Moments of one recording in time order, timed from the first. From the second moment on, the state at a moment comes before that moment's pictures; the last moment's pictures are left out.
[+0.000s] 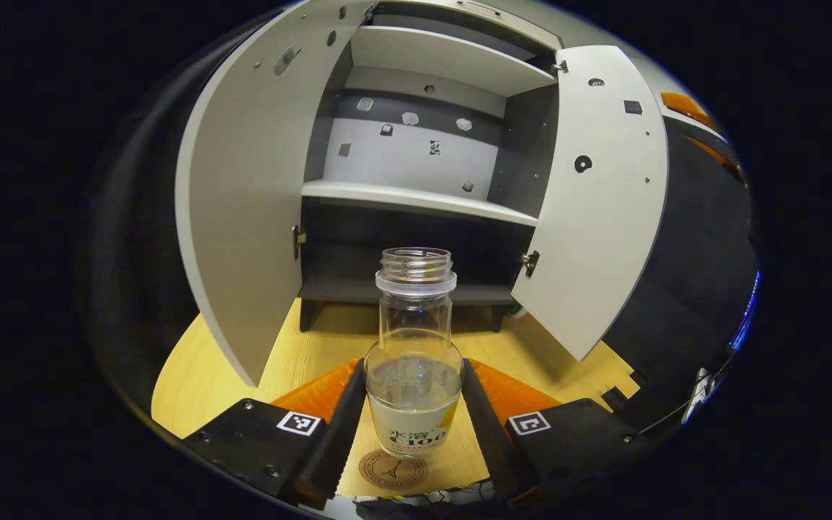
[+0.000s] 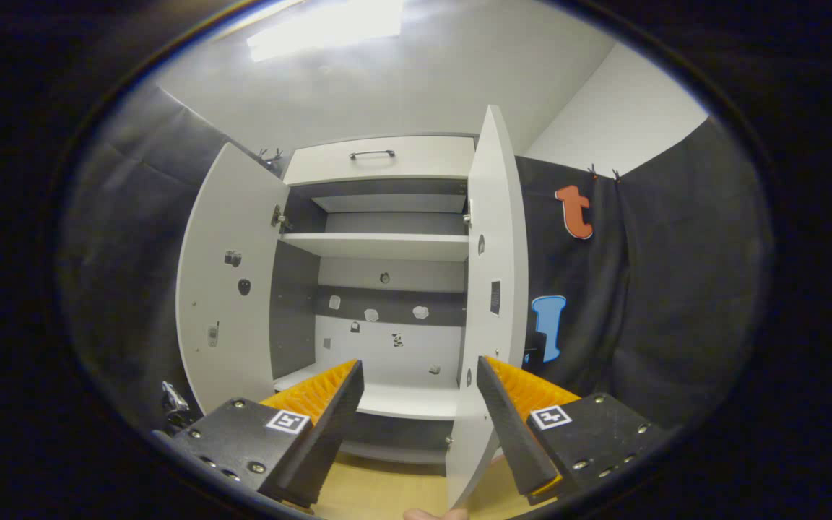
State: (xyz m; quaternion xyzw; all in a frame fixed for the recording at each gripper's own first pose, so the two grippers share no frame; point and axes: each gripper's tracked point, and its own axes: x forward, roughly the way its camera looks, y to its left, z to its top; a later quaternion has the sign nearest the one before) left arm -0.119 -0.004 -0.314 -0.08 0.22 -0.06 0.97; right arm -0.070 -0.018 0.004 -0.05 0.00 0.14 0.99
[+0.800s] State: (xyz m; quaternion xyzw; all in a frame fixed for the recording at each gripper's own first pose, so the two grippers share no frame) left arm -0.143 0.015 -0.424 -0.09 0.27 0.02 0.96; right arm -0.069 -0.055 0.012 -0.07 -0.01 0.12 0.99
